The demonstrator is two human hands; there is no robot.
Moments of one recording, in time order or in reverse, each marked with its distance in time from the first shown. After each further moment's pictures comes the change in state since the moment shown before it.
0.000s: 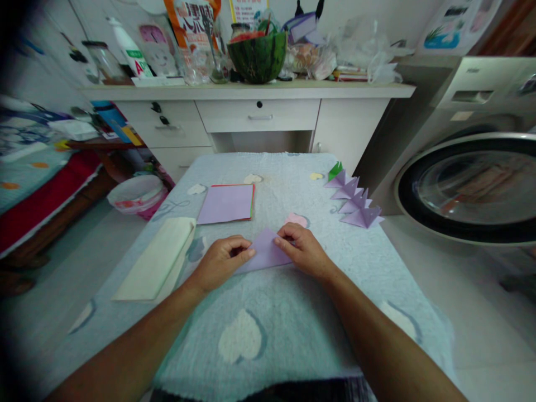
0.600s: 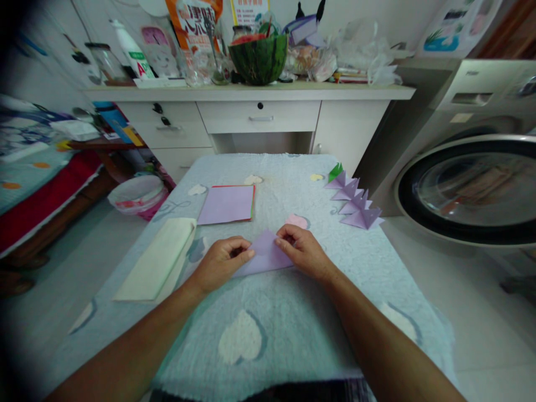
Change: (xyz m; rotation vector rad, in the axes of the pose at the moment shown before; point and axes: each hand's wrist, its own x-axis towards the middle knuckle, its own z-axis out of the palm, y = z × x) left_hand -0.001 0.001 0.000 -0.017 -0.009 -0.030; right_hand -0.001 -0.002 0.001 0.071 -0.009 0.109
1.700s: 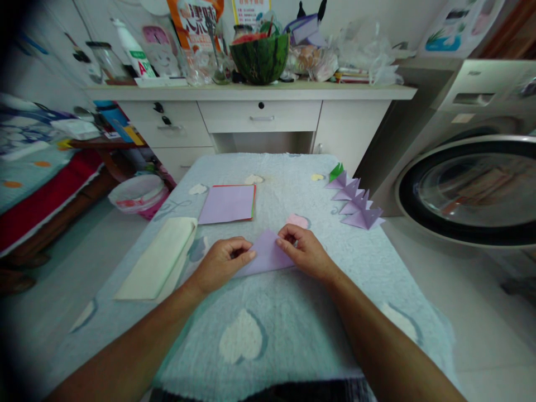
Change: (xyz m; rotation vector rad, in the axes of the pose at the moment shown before) left_hand -0.002 0.003 -0.001 -0.005 -0.018 -0.007; right_hand -0.001 -0.002 -0.002 0.021 -0.013 0.035
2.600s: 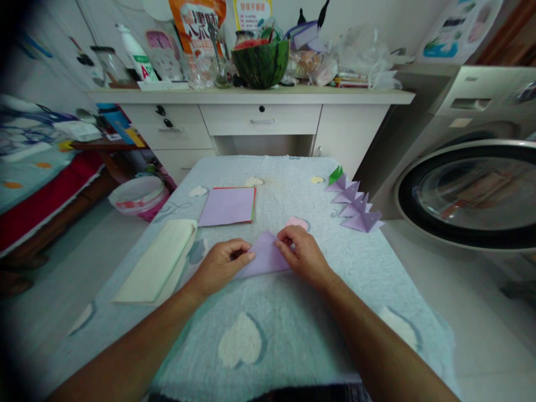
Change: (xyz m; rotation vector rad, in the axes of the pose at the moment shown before) left_hand 0.000 -0.004 0.001 -0.020 0.035 -0.001; right_hand -0.001 -0.003 0.006 -0.269 0.154 -0.123
